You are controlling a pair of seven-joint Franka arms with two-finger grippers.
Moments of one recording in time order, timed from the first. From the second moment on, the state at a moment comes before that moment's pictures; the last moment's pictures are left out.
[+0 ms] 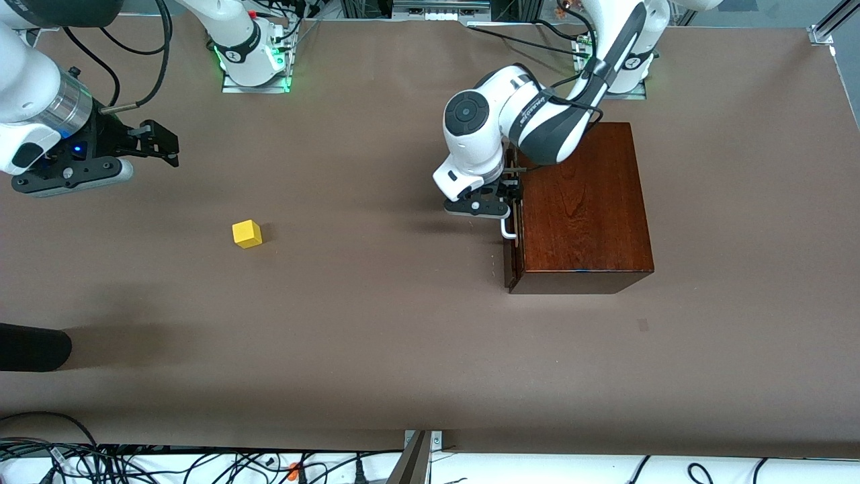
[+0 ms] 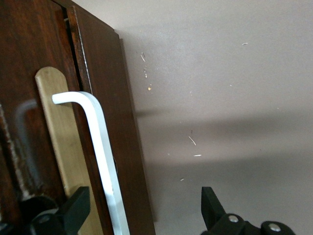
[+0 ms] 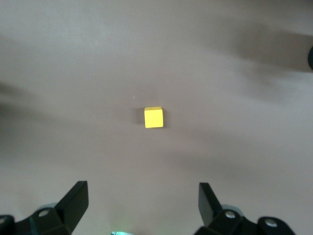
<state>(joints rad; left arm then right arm) -0.61 0.46 -0.14 -1.73 0.20 2.00 -0.70 0.19 0.07 -0.04 -1.56 -0.03 1.54 -0.08</state>
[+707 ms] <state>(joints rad) -0.65 0.48 -0.14 -1.73 0.22 2.02 -0.75 0.19 0.07 -0.04 -1.56 -0.03 1.54 -0.08</state>
